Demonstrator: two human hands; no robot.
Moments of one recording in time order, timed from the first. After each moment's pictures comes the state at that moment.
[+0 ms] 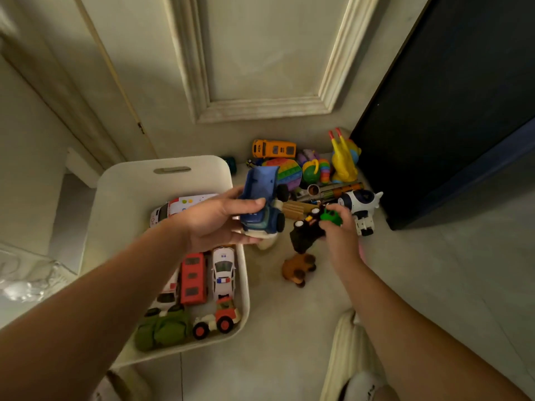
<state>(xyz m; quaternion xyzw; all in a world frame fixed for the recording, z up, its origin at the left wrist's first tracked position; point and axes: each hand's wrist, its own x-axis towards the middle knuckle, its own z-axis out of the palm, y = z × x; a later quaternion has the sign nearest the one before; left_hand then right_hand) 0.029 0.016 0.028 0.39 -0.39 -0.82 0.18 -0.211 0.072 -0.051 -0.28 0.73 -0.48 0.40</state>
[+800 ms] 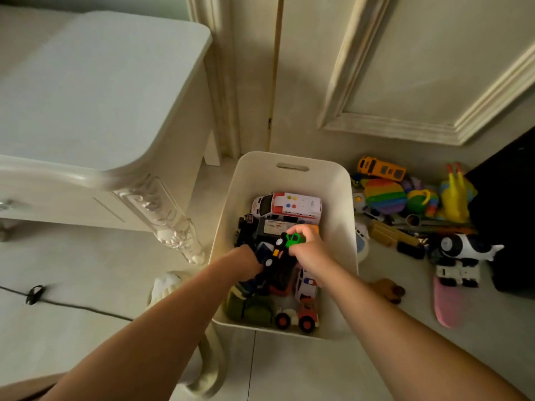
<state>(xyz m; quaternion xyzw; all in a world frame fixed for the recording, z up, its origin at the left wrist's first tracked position) 0.174 0.075 -0.052 0.70 -0.52 -0.48 -0.05 0.018 0.048 -0.060 -0.48 0.67 -0.17 0.53</state>
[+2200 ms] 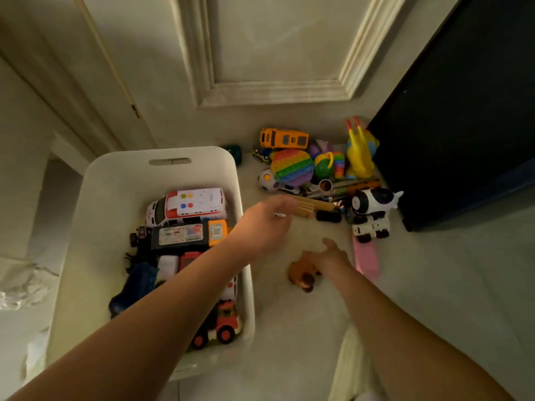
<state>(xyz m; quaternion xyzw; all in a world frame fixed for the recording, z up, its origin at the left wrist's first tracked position) -0.030 0.013 -0.013 0.54 -0.63 -0.53 0.17 -0.210 0.056 -0.126 -0.30 0.84 -0.04 0.45</state>
